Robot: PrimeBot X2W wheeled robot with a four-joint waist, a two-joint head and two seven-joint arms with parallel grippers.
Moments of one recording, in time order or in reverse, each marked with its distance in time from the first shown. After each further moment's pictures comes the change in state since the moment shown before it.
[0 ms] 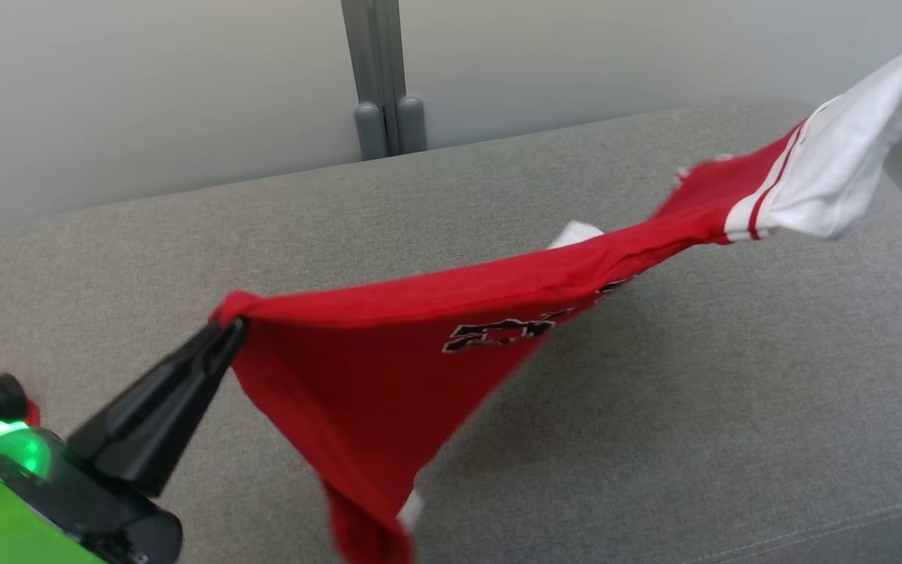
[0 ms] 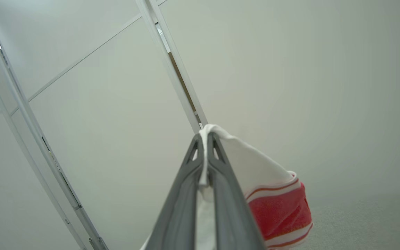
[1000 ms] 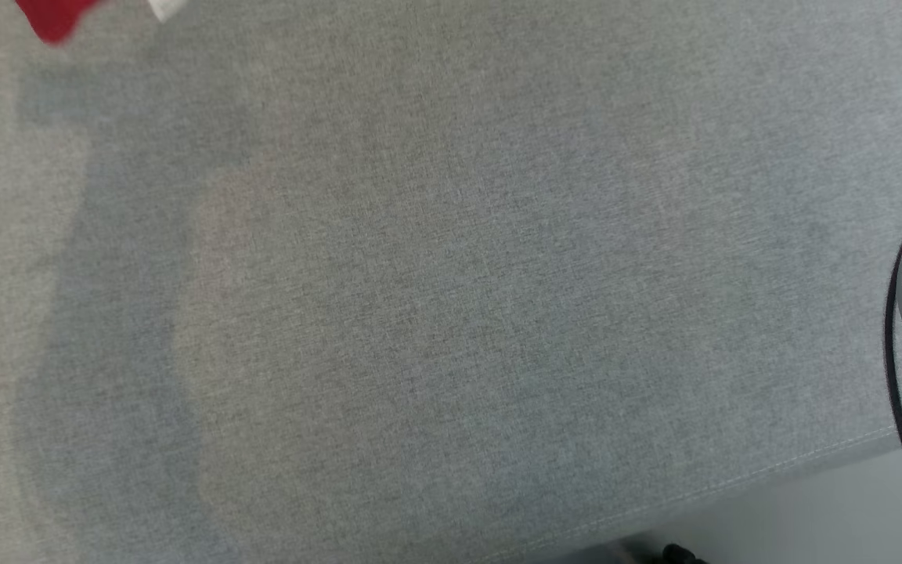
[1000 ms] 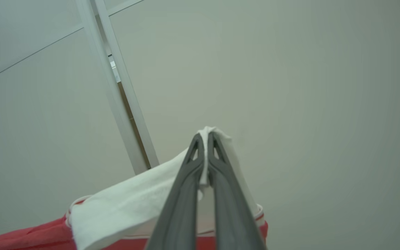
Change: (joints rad) left arm -1.572 0.080 -0.202 1.122 0.302 0.008 -0.212; right arm -1.266 0.053 0.002 0.903 -0.357 0.000 -0.274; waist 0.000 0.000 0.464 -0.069
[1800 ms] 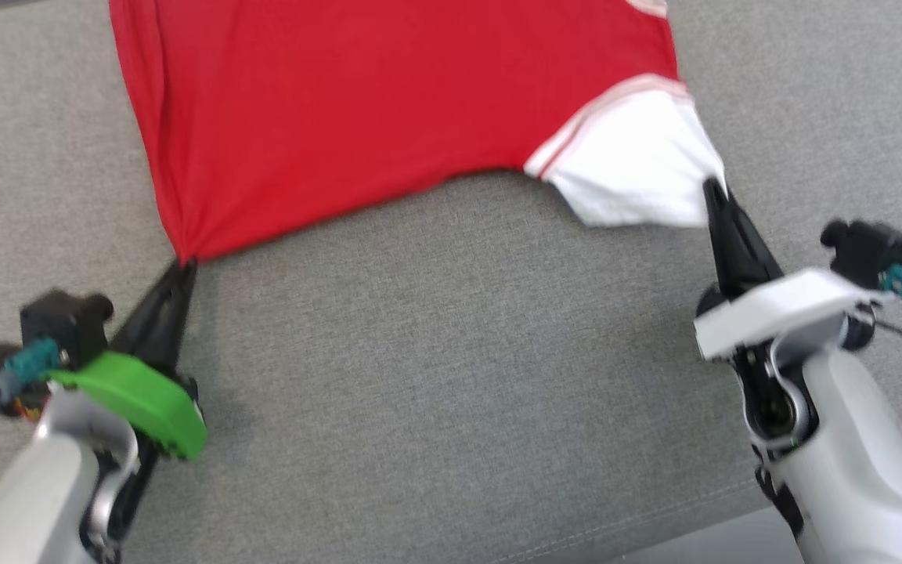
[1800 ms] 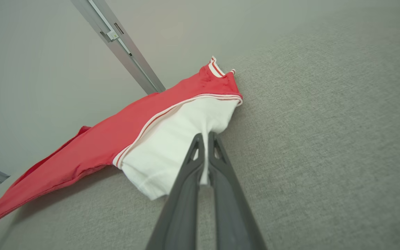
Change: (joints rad) left arm 1.095 0.111 -0.301 -0.074 -0.154 0.082 -0.529; right arm 1.114 -0.090 0.381 -0.042 0.265 0.001 -0.333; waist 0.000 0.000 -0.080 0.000
